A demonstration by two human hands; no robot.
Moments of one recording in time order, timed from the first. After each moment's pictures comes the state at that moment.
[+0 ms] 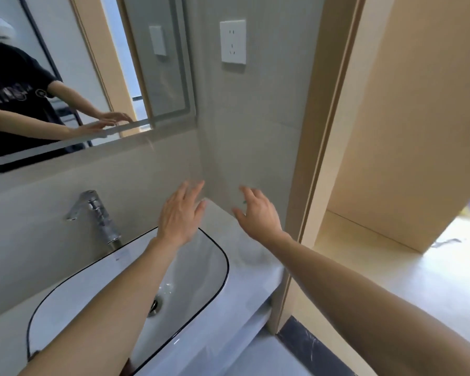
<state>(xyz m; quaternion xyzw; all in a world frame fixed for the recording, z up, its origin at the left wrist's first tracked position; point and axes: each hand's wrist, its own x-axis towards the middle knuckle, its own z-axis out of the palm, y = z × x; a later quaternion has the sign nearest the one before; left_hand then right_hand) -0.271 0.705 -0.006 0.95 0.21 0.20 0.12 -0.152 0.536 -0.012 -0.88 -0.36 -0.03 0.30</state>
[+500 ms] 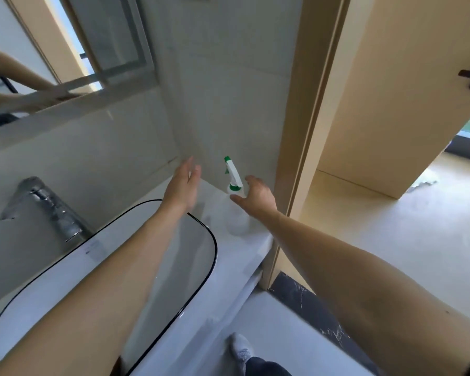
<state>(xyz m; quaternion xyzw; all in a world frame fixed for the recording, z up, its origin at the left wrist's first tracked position) -0.190 0.705 -0.047 0.85 0.24 0.15 0.44 -0.093 0.538 -0.089 -0.92 -0.22 0.08 0.32</state>
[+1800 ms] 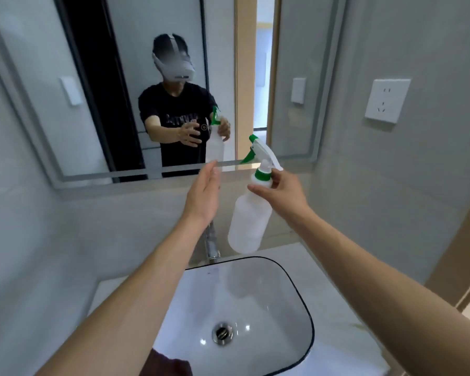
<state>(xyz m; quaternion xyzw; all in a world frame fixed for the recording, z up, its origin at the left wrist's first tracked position) -0.371 0.782 0.118 0.71 0.35 0.46 0.41 -0.207 0.698 0.129 -0.61 -0.50 0.19 0.58</state>
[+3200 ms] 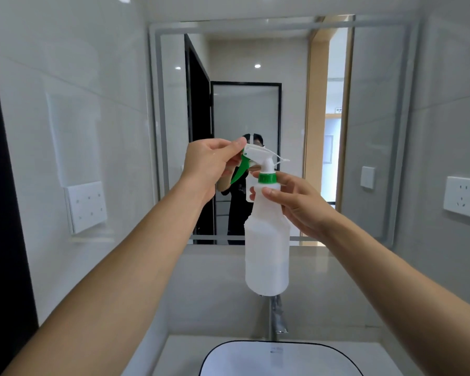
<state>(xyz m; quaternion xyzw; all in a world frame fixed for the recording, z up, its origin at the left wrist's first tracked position) -0.517 0.710 0.353 0.63 0.31 0.63 0.34 -0.337 0.670 0.296 -0.31 -0.67 0.39 0.55</state>
